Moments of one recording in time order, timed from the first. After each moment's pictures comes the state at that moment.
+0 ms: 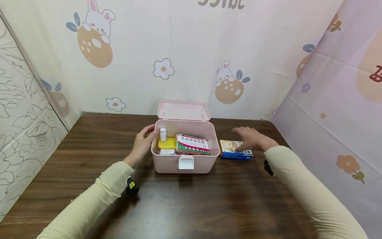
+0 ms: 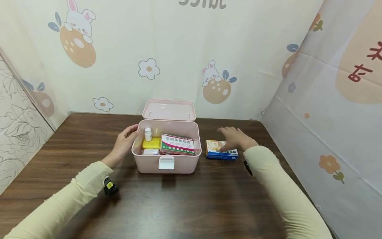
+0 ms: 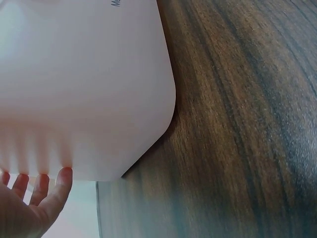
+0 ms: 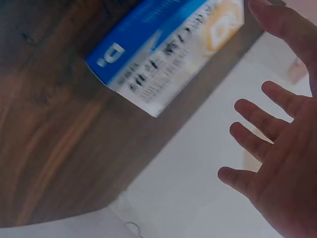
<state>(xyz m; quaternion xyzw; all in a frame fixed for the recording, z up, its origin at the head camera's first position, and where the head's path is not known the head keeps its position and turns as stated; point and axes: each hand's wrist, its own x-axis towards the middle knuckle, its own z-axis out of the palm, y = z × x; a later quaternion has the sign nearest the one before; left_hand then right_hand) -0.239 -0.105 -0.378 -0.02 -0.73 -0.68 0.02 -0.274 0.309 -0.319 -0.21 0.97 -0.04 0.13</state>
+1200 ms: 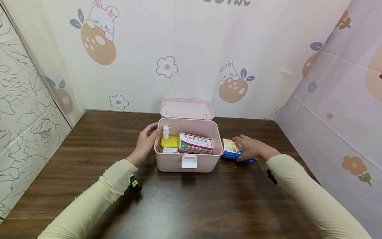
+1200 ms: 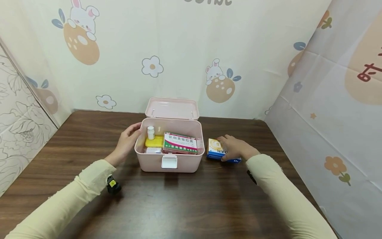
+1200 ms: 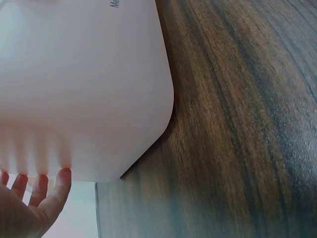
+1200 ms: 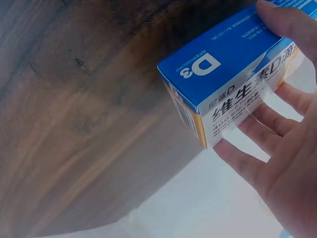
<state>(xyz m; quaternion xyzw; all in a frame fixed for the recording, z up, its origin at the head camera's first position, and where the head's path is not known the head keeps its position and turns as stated) -0.240 -0.104 -0.379 -0.02 -0.73 -0.68 0.02 -0.267 0.311 -0.355 -0.21 0.96 -0.04 0.18</state>
